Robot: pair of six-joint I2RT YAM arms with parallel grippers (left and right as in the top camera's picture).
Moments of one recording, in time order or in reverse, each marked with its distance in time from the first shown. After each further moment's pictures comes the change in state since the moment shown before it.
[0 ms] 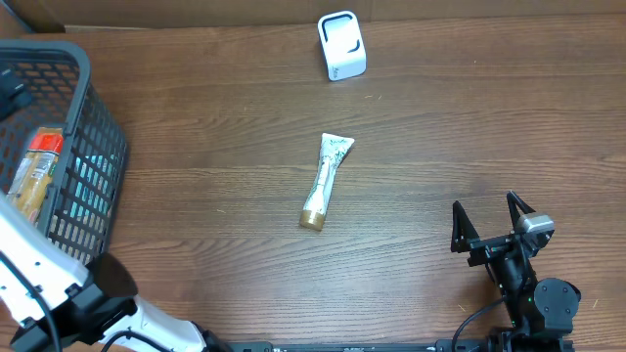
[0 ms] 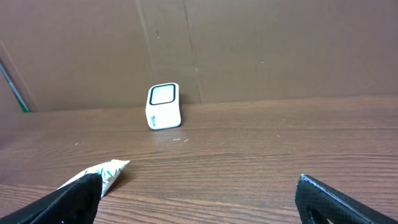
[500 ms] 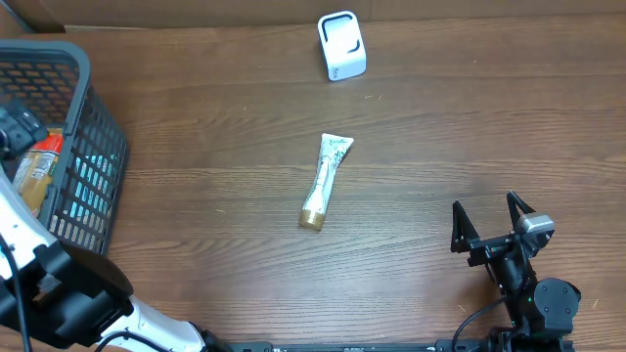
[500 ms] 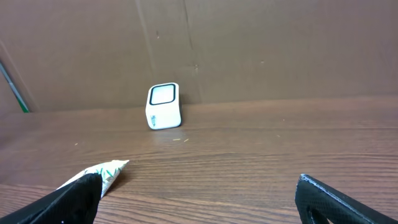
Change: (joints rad) left arm 0.056 0.004 -0.606 0.458 -0.134 0.066; right arm 0.000 0.000 0.000 -0.001 0.000 0.000
